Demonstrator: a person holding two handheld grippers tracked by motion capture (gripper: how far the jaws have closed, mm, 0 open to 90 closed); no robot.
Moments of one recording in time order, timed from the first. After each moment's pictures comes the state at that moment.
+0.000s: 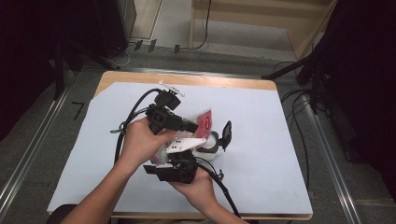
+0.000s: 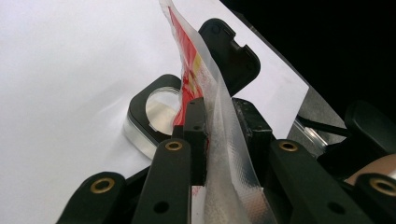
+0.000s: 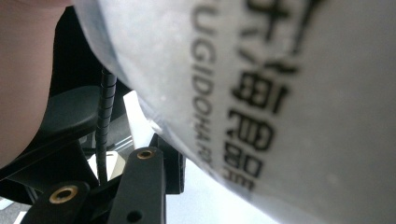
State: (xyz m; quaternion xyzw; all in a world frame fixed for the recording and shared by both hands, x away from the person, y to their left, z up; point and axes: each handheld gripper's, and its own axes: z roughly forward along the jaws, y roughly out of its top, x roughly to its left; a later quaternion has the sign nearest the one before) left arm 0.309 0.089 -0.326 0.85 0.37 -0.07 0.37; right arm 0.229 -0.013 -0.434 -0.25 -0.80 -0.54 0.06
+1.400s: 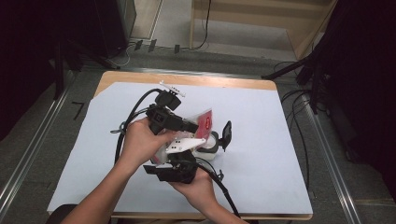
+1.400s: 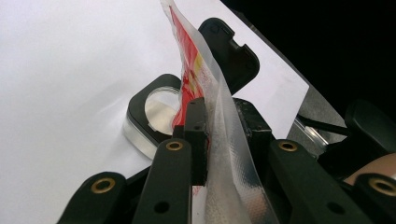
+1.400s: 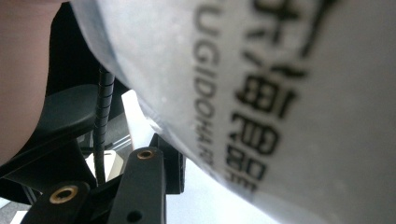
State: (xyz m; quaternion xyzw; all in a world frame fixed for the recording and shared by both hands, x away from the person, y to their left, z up) left arm 0.308 0.088 -0.326 0.85 0.37 -0.07 0.37; right arm 0.228 -0.013 -0.434 -0.25 -0.80 -0.54 0.06
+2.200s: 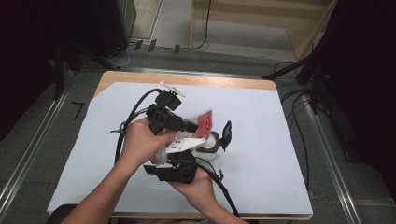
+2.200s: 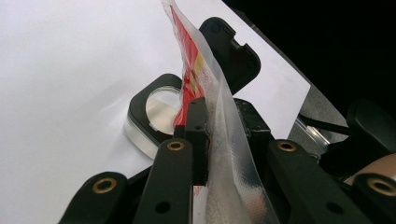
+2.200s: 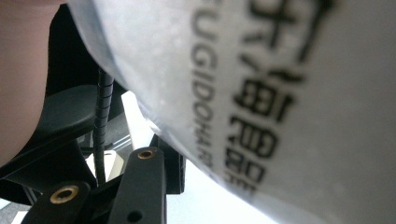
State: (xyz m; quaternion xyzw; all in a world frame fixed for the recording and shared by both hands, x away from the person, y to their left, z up) left arm 0.308 0.087 -0.326 0.85 0.37 -0.06 0.37; right arm 0.228 -0.013 -0.434 -0.25 -0.80 -0.53 0.06
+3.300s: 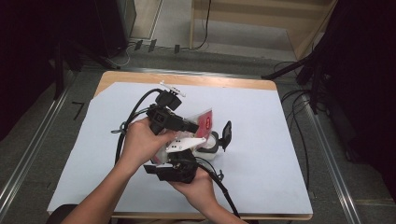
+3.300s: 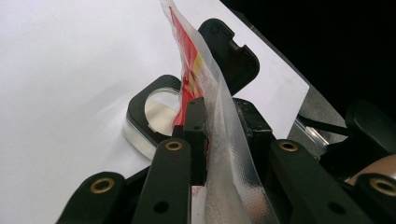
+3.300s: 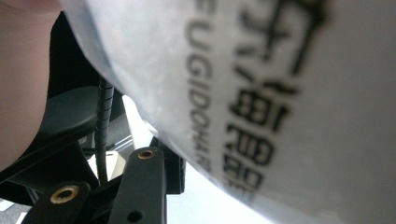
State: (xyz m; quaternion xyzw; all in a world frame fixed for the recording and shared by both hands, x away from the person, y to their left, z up) left arm 0.308 0.087 -0.325 0.85 0.37 -0.06 0.37; right arm 0.229 -0.013 -0.433 -0.26 -0.80 -0.53 0.06
